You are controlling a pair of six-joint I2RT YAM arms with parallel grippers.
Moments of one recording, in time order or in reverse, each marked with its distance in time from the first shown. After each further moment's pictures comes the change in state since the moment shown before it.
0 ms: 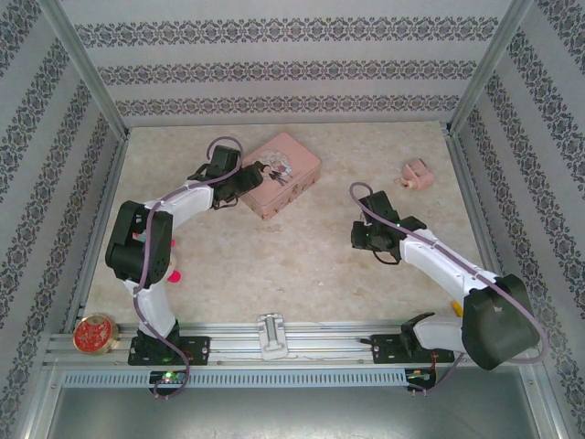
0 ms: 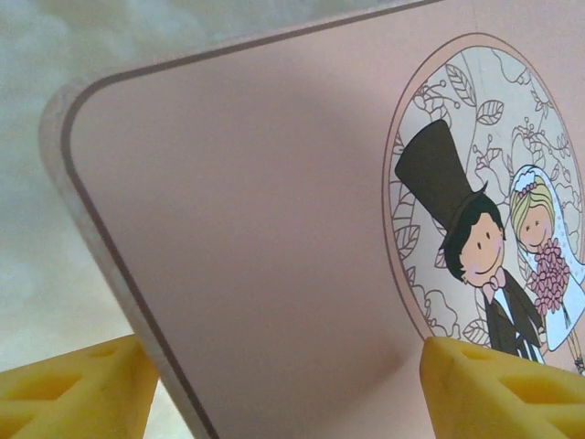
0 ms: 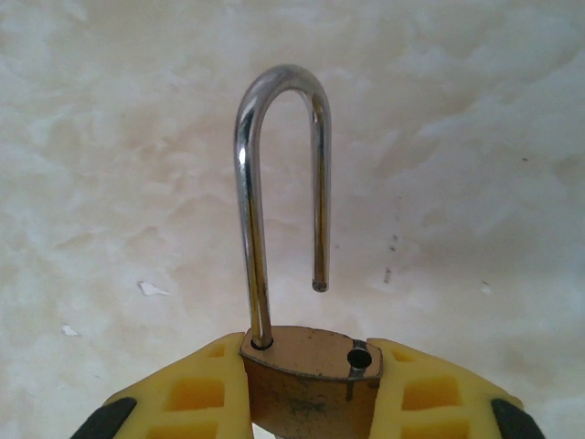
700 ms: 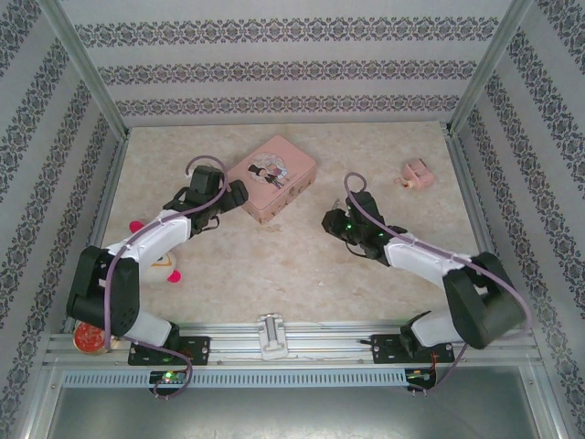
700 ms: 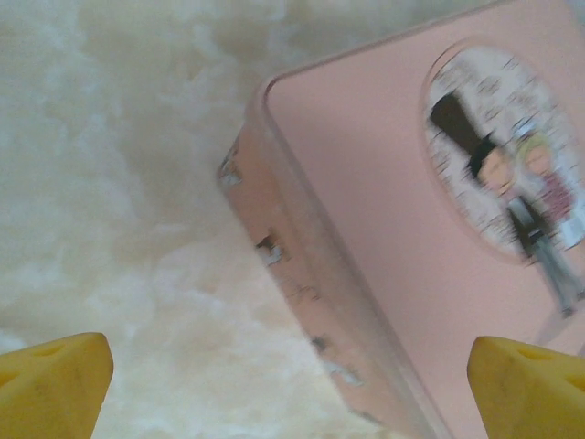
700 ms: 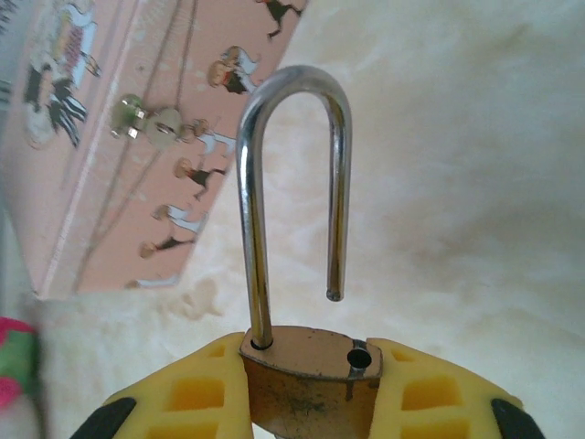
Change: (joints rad) left arm -0.008 -0.386 -0.321 -0.011 -0.164 0.068; right arm 0.089 0.102 -0.109 0.571 -0.148 0.347
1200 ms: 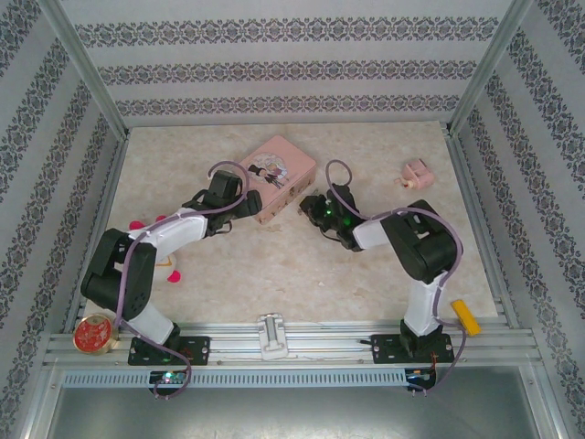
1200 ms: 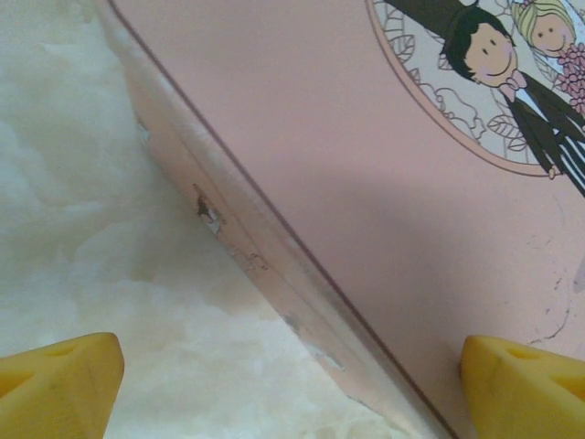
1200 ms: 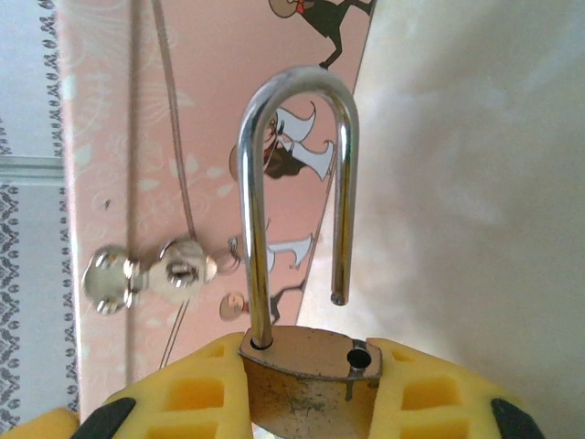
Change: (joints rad) left arm -0.079 0.110 -0.009 0.049 -0.013 0.119; right arm 0.000 0.509 0.116 0.617 -0.119 0.364
